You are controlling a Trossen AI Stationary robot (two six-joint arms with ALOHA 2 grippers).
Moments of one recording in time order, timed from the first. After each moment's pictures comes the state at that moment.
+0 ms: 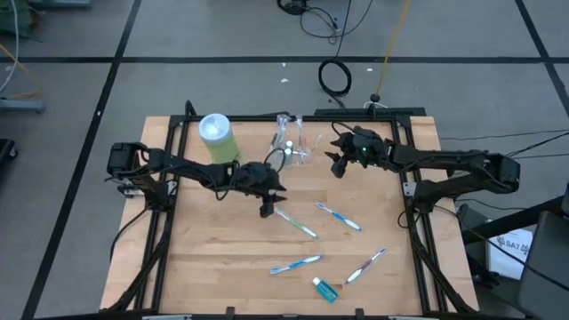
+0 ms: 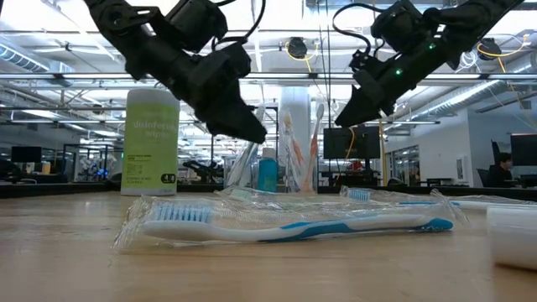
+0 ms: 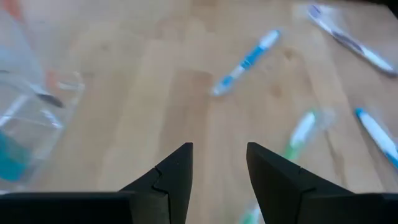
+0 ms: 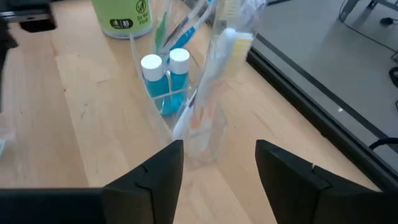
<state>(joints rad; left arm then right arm) 0.06 1.63 0.81 0.23 0.09 -0.09 -0.39 1.18 0.62 0.04 0.13 0.05</state>
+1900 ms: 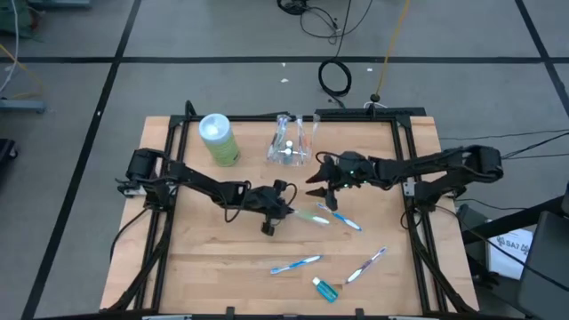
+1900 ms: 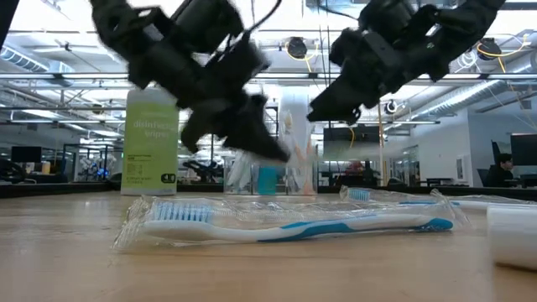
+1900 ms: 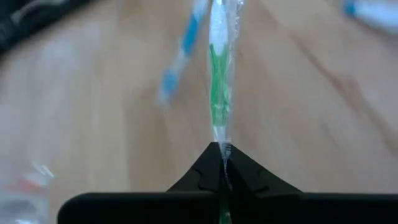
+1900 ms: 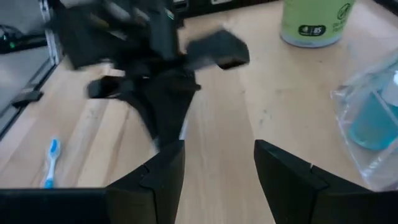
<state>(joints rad) -0.10 1.82 0.86 0.35 -0.06 0.41 -0.14 1.38 0.62 0.32 -0.22 0.12</state>
